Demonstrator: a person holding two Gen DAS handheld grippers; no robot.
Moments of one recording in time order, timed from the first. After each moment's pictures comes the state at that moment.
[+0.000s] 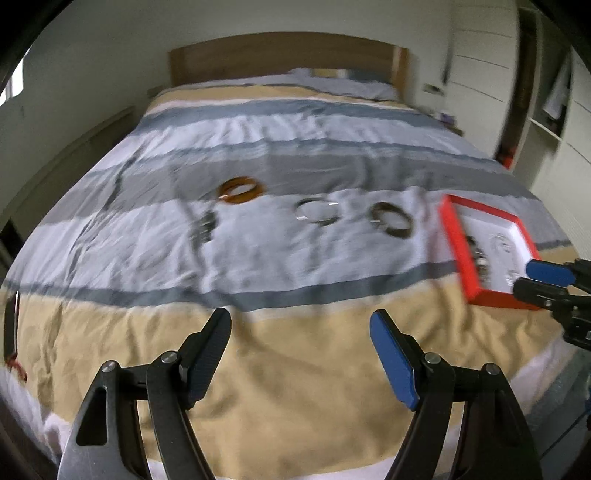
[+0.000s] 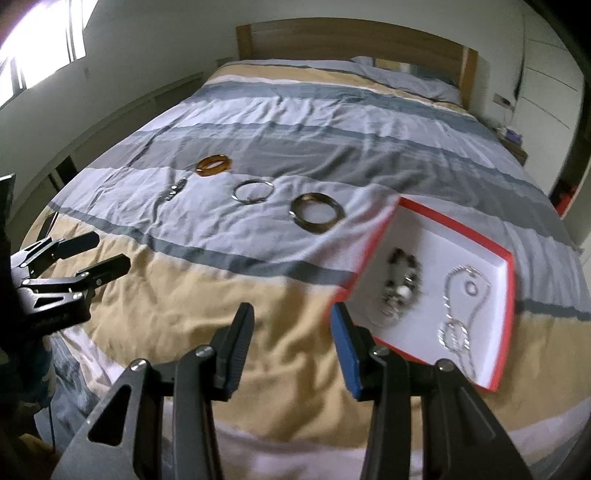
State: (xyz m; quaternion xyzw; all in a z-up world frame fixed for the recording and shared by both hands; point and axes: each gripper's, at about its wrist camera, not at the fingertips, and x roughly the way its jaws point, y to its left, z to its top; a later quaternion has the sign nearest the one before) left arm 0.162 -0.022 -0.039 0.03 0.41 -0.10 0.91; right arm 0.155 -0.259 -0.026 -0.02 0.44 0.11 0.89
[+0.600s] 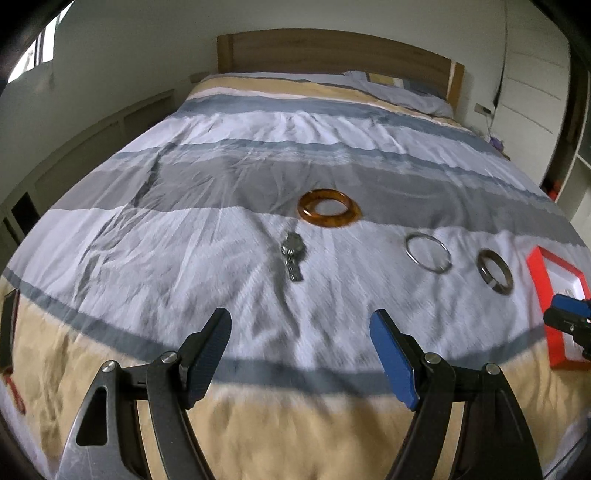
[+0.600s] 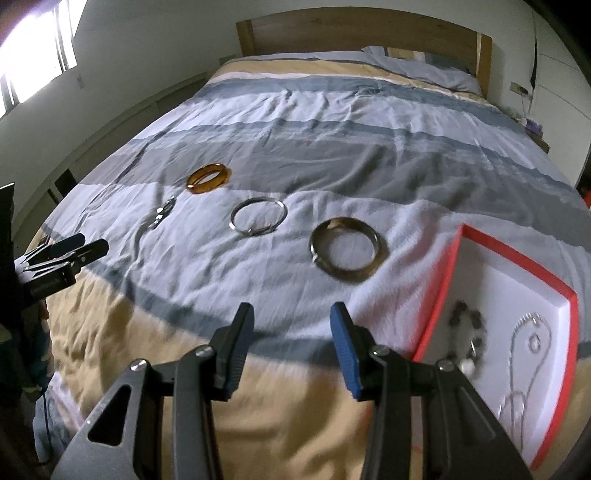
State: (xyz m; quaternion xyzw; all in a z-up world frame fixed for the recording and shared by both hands) left arm 0.272 0.057 -0.070 0.00 0.40 -0.03 0.91; right arm 0.263 -0.241 -0.070 0.01 0.45 0.13 0.89
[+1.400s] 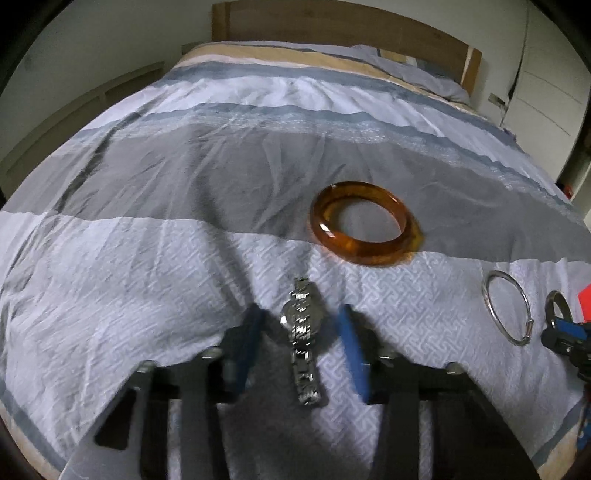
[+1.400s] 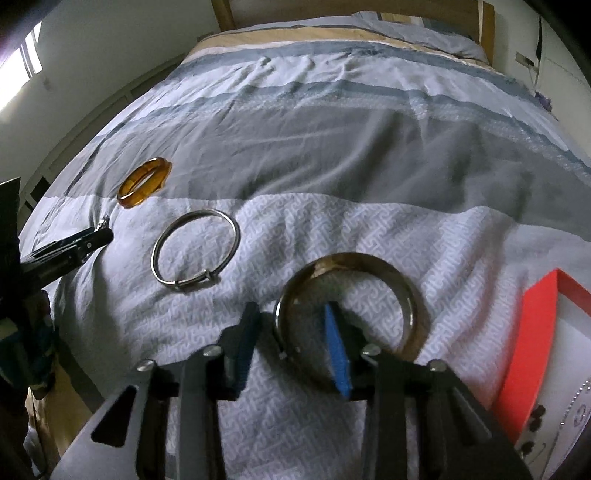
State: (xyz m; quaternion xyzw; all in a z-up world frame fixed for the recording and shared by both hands) left arm 0.401 0.060 -0.142 -0.02 0.45 -0.05 0.89; right arm 0.367 -0.235 -0.141 0.04 0.50 0.11 0.86
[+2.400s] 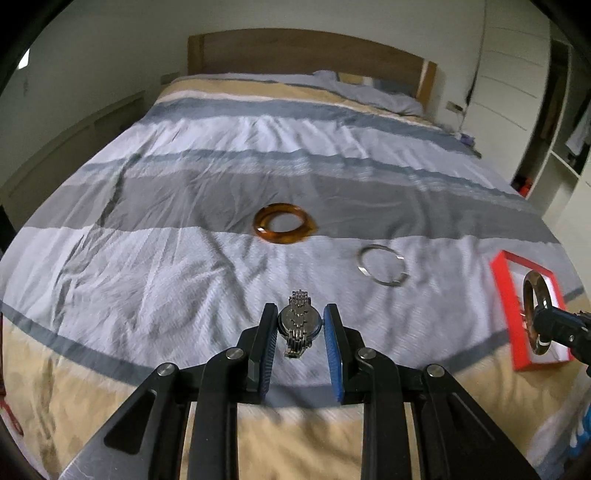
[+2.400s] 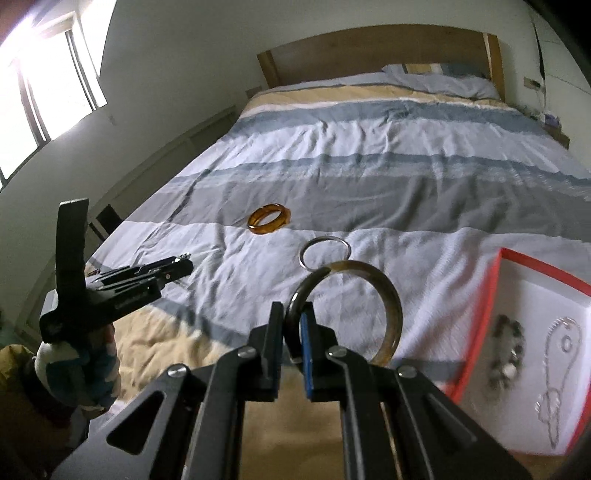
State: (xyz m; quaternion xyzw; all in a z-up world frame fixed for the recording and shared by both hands) left arm 0.265 0.027 -0.038 0.00 0.40 -0.10 0.91; right arm 0.215 -0.221 -0.017 0.08 0.39 0.18 0.90
